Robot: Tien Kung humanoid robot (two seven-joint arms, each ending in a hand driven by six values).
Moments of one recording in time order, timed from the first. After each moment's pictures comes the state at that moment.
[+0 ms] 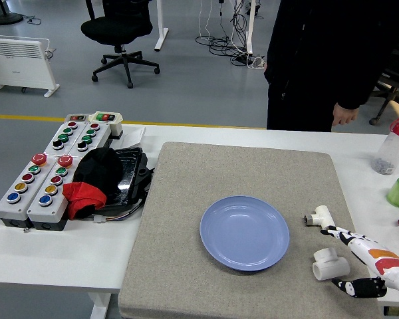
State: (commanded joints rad) left arm -0.27 0.06 -1.31 -0.18 1.39 0.14 0.39; right arm 0.06 -0.47 1.25 1.62 -1.99 0.17 0.00
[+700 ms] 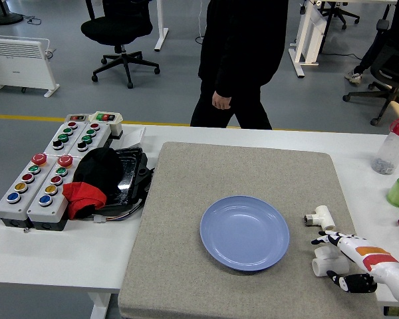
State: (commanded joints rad) left arm -0.27 0.05 -1.31 -0.18 1.38 0.14 0.39; right arm 0.15 -0.48 1.16 1.54 -2.00 0.17 -0.02
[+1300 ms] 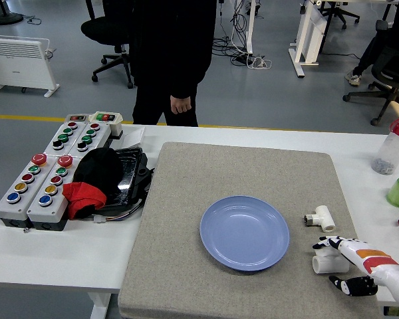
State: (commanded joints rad) left arm -0.26 0.05 -1.31 -0.18 1.40 0.14 0.39; right arm 0.15 -0.47 1.14 1.51 -1.99 0.16 -0.02
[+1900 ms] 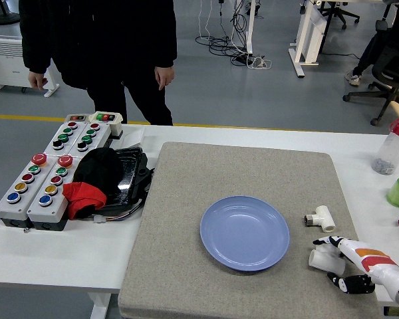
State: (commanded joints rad) left arm -0.25 0.05 -1.33 -0.18 1.42 0.13 0.39; right arm 0.17 -0.46 1.11 1.47 -1.96 0.11 -0.04
